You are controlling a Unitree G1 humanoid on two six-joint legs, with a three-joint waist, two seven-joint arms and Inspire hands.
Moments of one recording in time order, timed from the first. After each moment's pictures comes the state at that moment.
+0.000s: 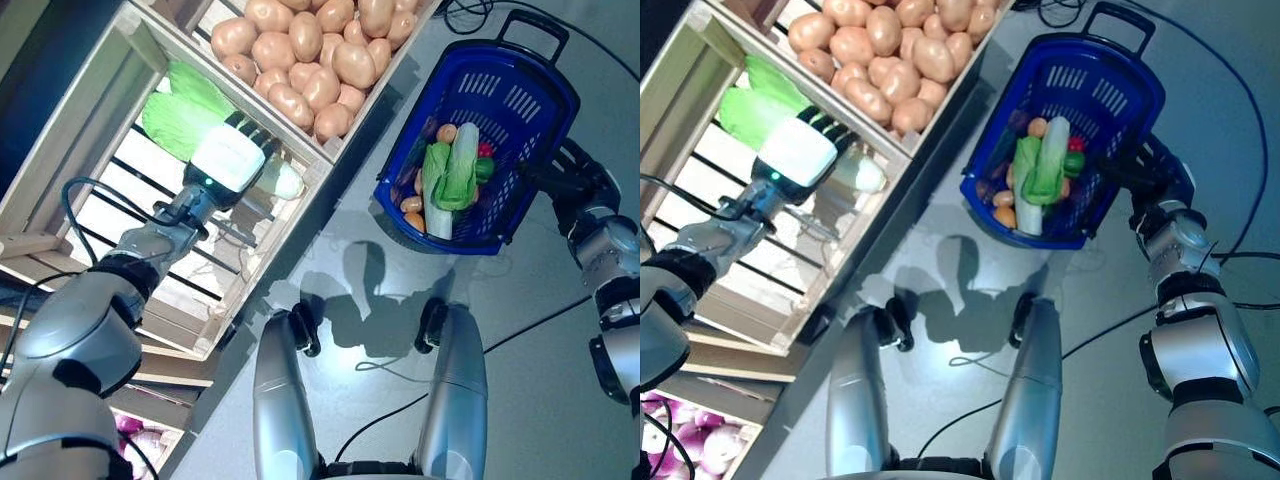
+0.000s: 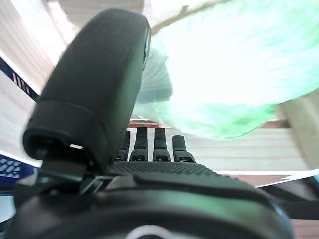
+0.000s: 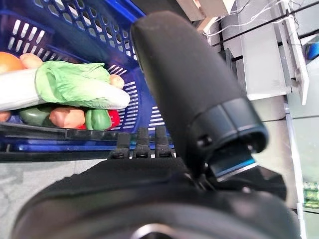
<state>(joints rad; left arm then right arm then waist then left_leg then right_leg) -1.14 0.82 -1.14 1.03 0.79 -0.13 0.67 -1.00 -0.76 0.36 1.25 1.11 -0.12 0.14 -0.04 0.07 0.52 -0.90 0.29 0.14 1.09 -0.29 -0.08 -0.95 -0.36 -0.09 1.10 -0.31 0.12</state>
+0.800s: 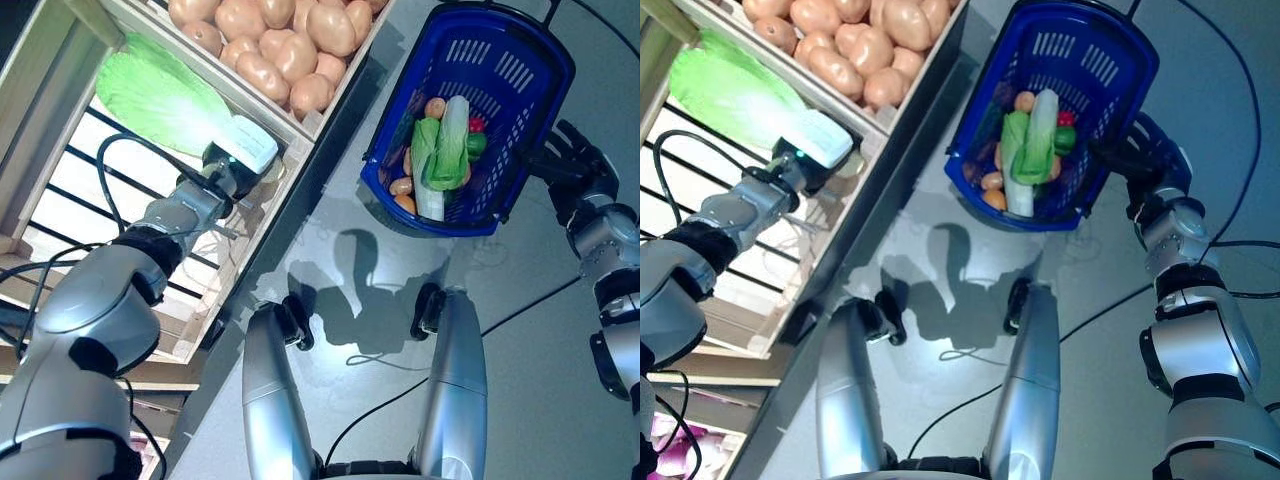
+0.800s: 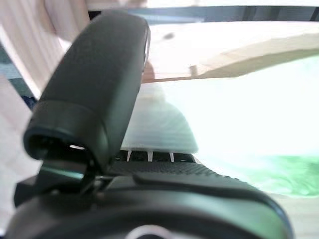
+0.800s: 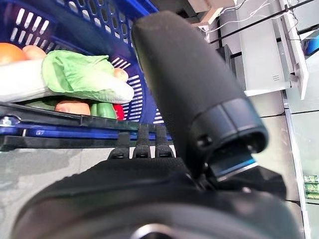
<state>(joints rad) -1.27 0.74 -1.18 1.00 0.68 -0.03 0.19 -1.02 -0.76 0.37 1.21 1.12 -0.12 0.15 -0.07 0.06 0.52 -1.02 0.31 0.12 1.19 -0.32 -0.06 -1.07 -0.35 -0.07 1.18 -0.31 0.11</state>
